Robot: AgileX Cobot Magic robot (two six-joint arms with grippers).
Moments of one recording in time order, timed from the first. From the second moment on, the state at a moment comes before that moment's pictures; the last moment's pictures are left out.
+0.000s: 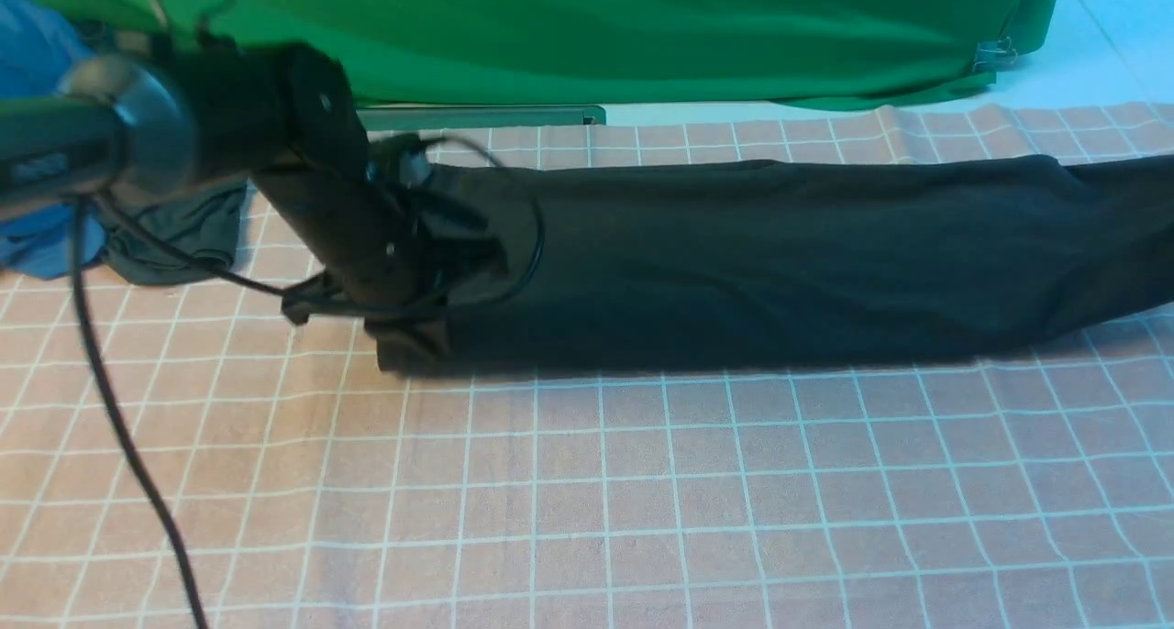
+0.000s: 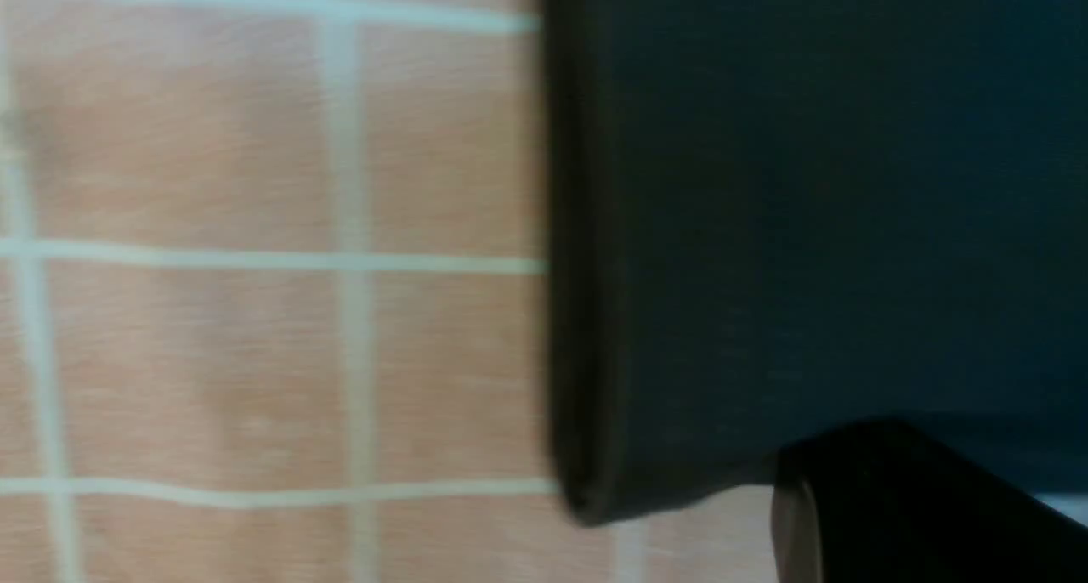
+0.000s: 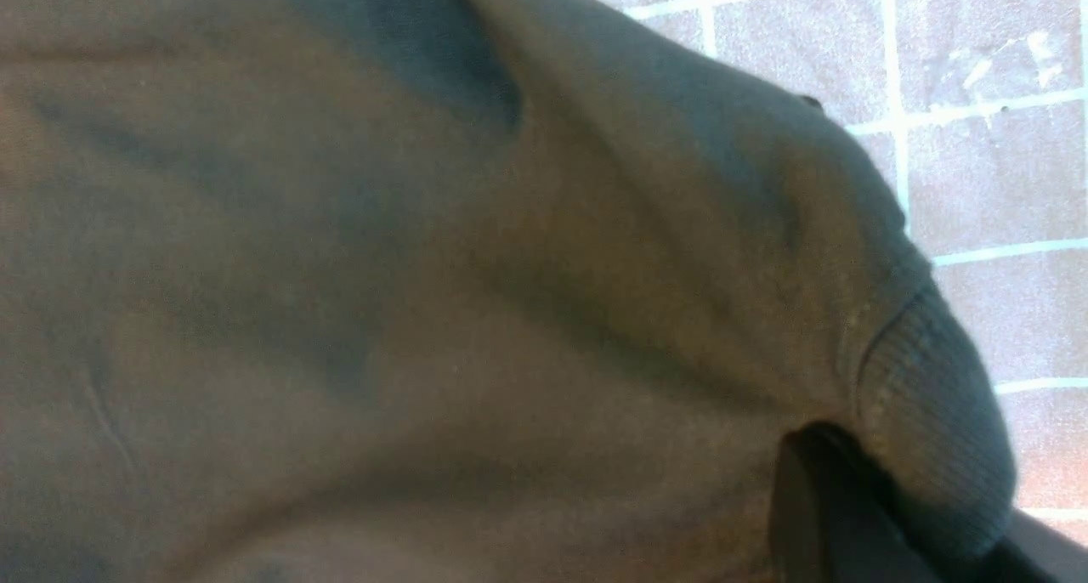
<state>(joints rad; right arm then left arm) -0.30 2.12 -1.95 0.03 1.22 -0.13 -0.22 1.95 -1.37 -0.13 0.87 -0.29</state>
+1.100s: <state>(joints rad) 0.33 2.00 -2.04 0.35 0.94 0.00 -0.02 1.42 -1.37 -0.08 1.03 -0.33</state>
